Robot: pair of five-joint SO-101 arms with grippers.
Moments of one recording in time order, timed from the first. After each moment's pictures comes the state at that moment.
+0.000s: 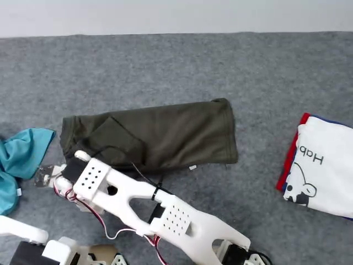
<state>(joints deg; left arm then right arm) -76.4 -12.5 20.4 75.6 -31.8 -67.8 60.7 -58.9 99.9 17.2</state>
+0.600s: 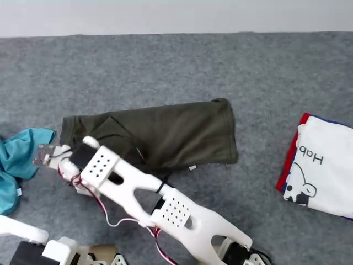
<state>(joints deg) -76.4 -12.5 20.4 75.6 -31.8 -62.9 64.4 -75.0 100.4 18.4</state>
